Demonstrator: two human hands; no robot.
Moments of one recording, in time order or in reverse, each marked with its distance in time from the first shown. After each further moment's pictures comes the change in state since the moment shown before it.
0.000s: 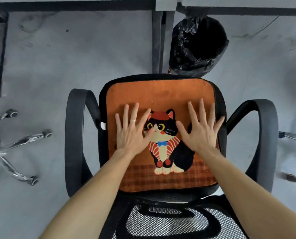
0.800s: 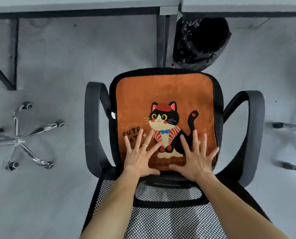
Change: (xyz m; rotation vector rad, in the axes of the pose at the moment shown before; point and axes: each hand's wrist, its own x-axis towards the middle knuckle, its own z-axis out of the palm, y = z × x) left_hand -0.113 0.021 -0.018 0.180 -0.517 0.194; right_hand -0.129 0.001 -0.002 -0.204 -0.505 -0.028
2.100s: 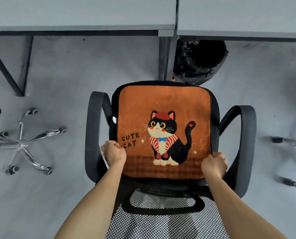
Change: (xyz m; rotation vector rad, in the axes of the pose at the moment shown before) left_hand 0.009 -0.043 -0.020 -1.095 0.439 -1.053; right_hand 0.020 0.046 -0.019 0.931 0.305 0.732
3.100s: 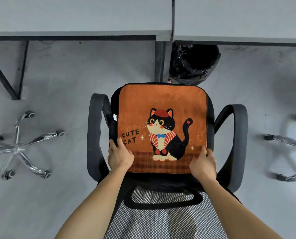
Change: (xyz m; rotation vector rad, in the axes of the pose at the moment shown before) left_hand -0.012 -0.009 0.003 0.529 -0.183 0.291; right_hand -0.033 0.001 -0.004 -0.417 -0.218 -0.299
